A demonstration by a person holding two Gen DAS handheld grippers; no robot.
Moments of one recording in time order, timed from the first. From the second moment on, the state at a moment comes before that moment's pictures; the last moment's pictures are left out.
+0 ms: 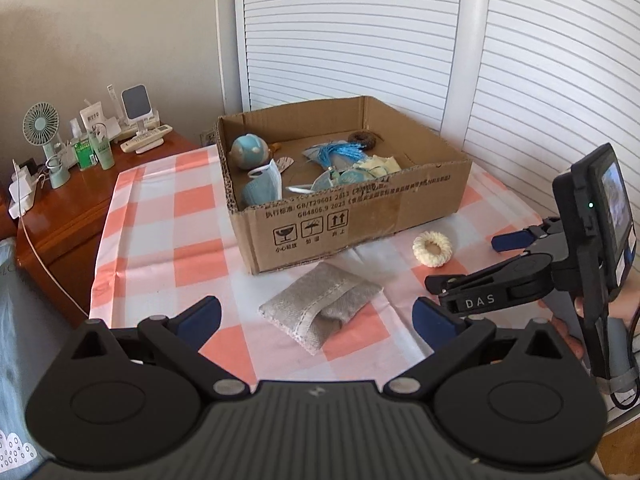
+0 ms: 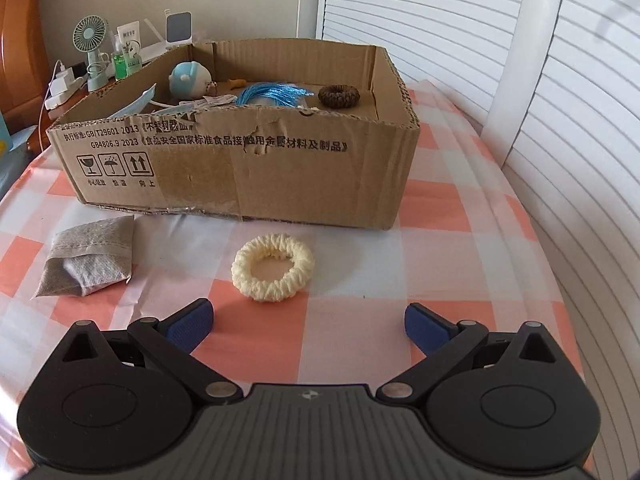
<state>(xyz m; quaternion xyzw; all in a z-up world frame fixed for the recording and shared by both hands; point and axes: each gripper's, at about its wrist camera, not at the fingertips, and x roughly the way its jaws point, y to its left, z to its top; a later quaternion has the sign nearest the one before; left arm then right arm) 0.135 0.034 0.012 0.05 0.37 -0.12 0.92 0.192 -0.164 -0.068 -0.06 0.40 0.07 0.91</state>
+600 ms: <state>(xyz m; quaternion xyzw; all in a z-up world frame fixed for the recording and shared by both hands) 0.193 0.029 -0.043 0.07 0.41 -0.20 0.89 0.190 -0.166 -0.074 -0.05 0.36 0.07 0.93</state>
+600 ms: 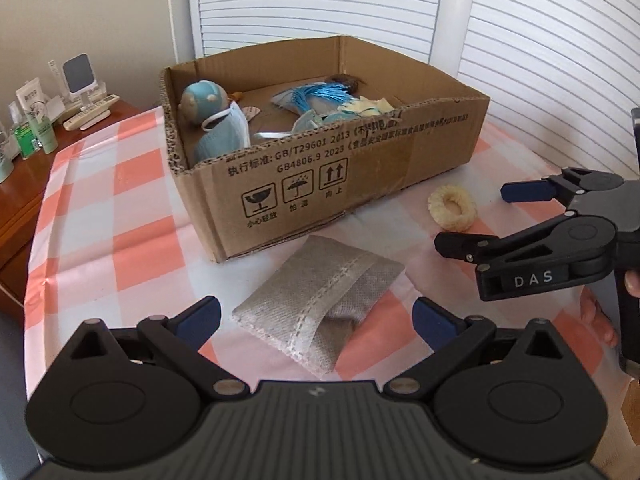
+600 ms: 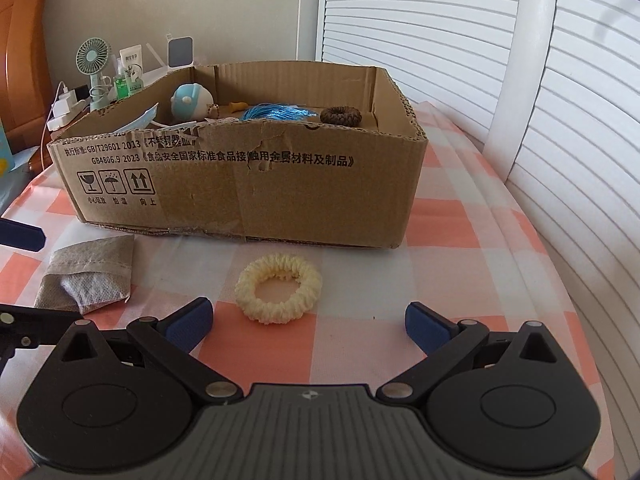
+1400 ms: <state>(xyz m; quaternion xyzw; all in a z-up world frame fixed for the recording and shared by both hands) 0.203 0.010 -0.047 0.06 0.41 -0.26 0.87 0.184 -0.174 -0.074 -0.06 0.35 0.11 0.93</state>
